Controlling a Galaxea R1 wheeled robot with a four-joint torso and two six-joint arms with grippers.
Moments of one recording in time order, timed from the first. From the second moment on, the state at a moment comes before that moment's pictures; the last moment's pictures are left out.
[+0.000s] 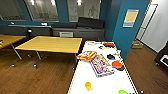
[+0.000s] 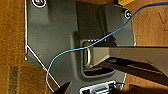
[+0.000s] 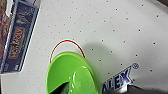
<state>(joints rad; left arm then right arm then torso) 1.50 2.80 -2.35 0.10 -0.09 -0.08 -0.79 2.27 -1.89 0.01 -0.03 0.93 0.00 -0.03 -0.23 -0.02</state>
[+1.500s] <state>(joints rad) 1.50 2.80 -2.35 0.10 -0.09 -0.08 -0.84 2.30 -1.92 0.02 0.05 0.98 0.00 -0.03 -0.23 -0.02</state>
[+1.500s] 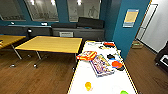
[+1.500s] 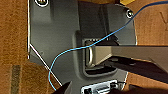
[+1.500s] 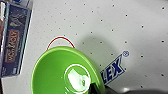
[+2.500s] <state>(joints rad) 1.50 2.80 -2.34 0.10 -0.10 -0.08 -0.79 1.69 -1.27 -0.18 -0.09 0.97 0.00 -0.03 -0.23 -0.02</state>
